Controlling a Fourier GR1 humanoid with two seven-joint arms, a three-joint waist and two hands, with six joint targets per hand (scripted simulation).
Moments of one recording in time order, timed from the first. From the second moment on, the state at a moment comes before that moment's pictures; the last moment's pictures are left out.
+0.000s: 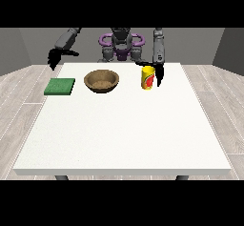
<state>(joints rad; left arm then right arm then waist) -0.43 0.08 0.16 -0.90 -0.02 0.10 -0.69 -0.30 -0.29 -0.28 -1.16 -0.21 0.28 -0.41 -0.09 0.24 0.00</state>
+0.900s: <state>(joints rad) -0.51 0.10 0.10 -0.76 -0.30 0.52 -0.68 -0.34 -0.42 -0.35 -1.02 -0.26 0.38 -0.44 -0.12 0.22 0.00</state>
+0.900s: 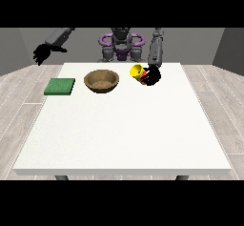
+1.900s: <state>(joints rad) -0.64 0.02 -0.30 -0.88 -0.91 0.53 0.05 -0.28 -0.48 -0.41 -0.70 -0.22 0.38 -0.52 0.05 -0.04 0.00</state>
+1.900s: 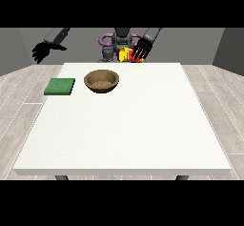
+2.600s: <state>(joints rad) -0.75 0.00 -0.54 -0.92 -1.22 0.45 0.37 -0.42 -0.49 -0.38 -0.65 -0.19 0.34 -0.48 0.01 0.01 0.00</state>
